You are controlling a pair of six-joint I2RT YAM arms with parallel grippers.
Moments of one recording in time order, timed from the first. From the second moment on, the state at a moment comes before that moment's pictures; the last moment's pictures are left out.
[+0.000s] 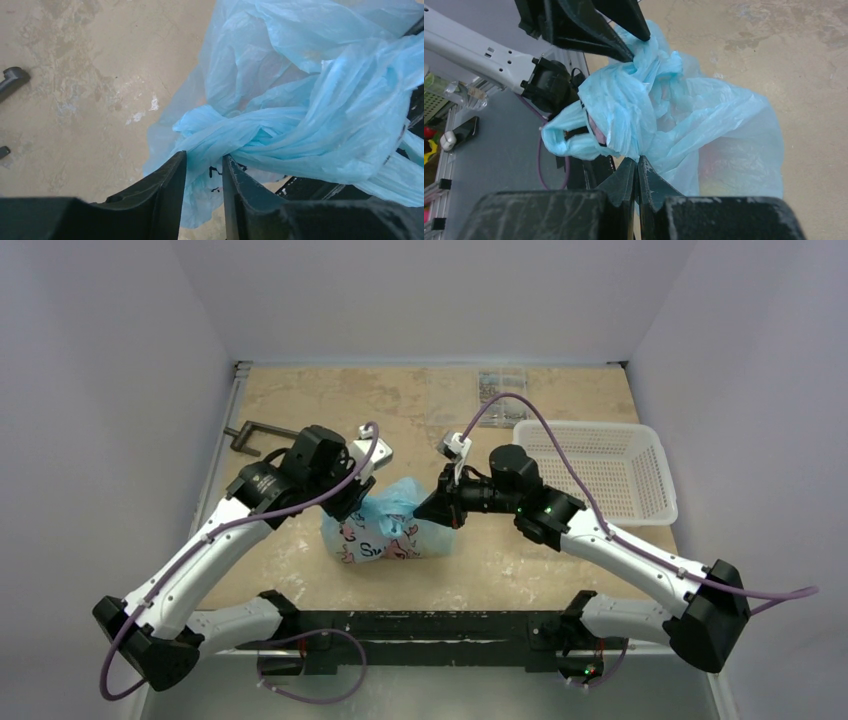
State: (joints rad) left arm -0.64 1.08 1.20 -1.00 0.07 0.19; right arm 0.81 1.14 0.87 -0.03 -0.51 0.29
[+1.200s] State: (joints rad) left arm -0.49 0.63 0.89 -0.56 -0.20 -0.02; right arm 0.79 1.34 1.24 -0.28 -0.18 0.34
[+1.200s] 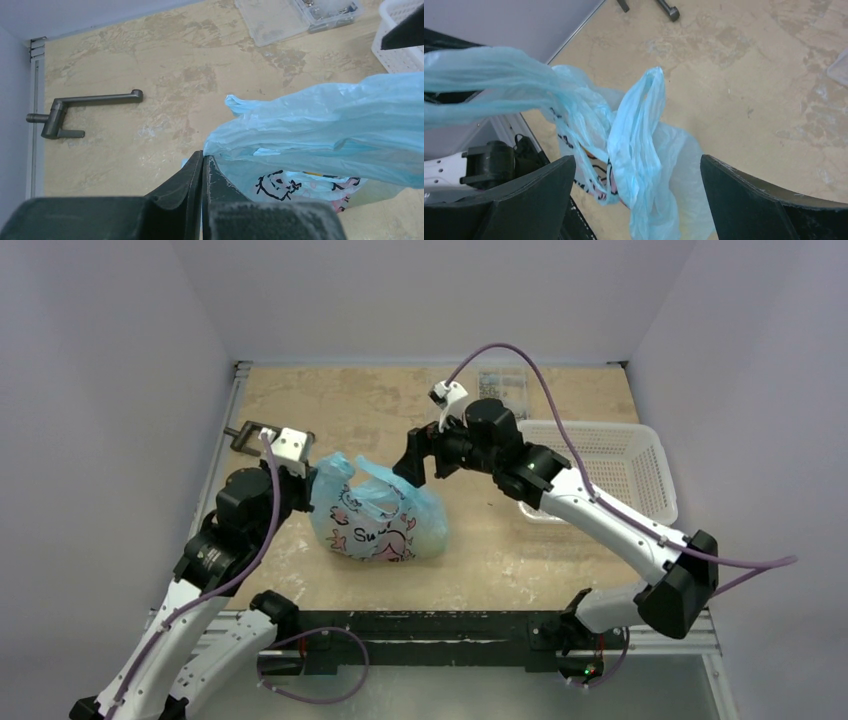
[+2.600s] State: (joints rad) left arm -0.49 0.32 0.94 -0.89 -0.41 -0.42; right arm 0.88 1.75 1.55 -0.11 -0.10 0.32
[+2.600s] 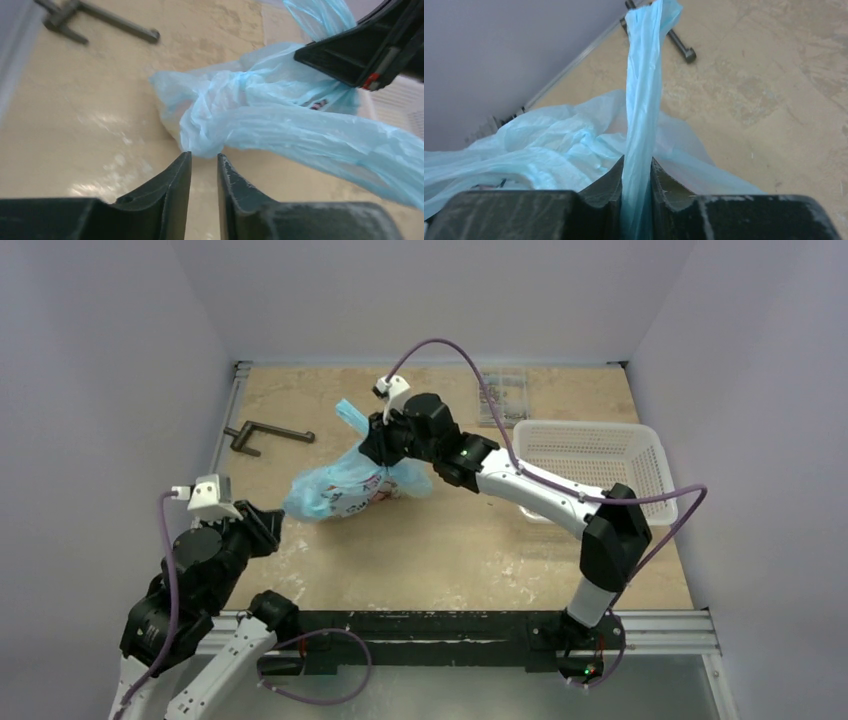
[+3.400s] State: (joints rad) left arm -0.49 0.28 0.80 -1.12 0.24 -0.99; right arm 0.88 1.45 1.16 -0.07 -0.04 0.21
